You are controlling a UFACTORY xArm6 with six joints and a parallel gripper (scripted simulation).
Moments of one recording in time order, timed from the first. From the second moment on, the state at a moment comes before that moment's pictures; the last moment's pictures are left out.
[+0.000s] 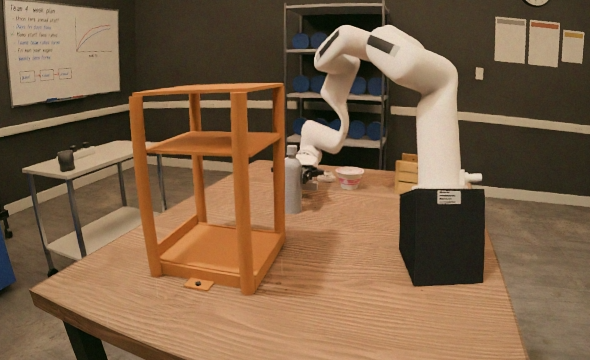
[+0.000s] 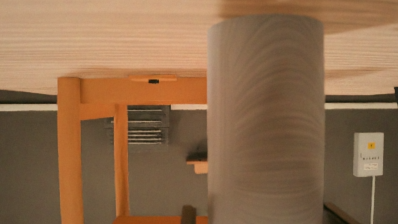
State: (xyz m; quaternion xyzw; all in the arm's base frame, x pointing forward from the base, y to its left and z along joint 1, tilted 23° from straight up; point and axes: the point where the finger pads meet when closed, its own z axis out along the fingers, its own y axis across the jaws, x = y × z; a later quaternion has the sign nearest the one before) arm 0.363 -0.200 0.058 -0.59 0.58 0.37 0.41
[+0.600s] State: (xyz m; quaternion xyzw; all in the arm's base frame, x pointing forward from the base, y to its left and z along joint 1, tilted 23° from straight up) arm 0.363 -0.200 0.058 -0.59 0.58 0.37 0.41
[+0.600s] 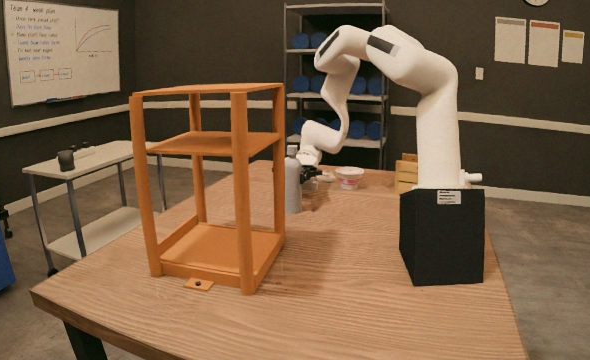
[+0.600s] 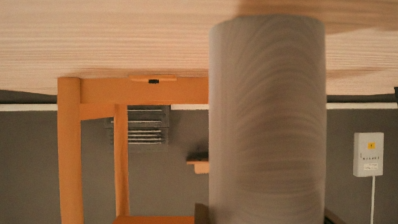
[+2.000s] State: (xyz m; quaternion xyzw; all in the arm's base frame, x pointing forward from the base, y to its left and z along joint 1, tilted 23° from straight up) arm 0.362 -0.192 0.075 -0.59 0.58 0.37 0.41
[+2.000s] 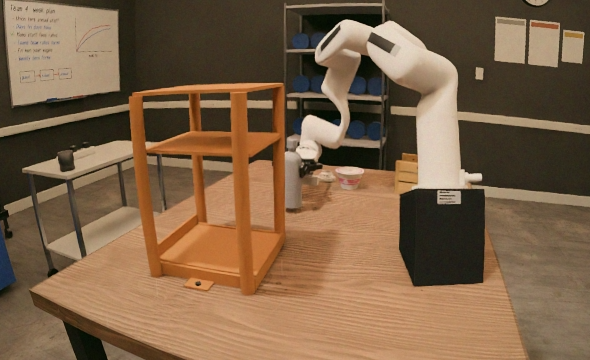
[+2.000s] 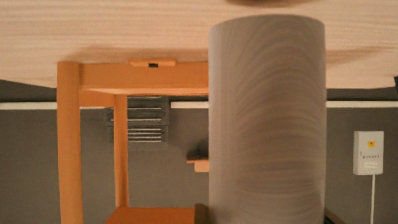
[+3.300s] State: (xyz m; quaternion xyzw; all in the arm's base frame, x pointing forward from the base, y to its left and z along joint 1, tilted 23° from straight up) arm 0.361 -0.176 0.101 -0.59 0.58 0.37 0.41
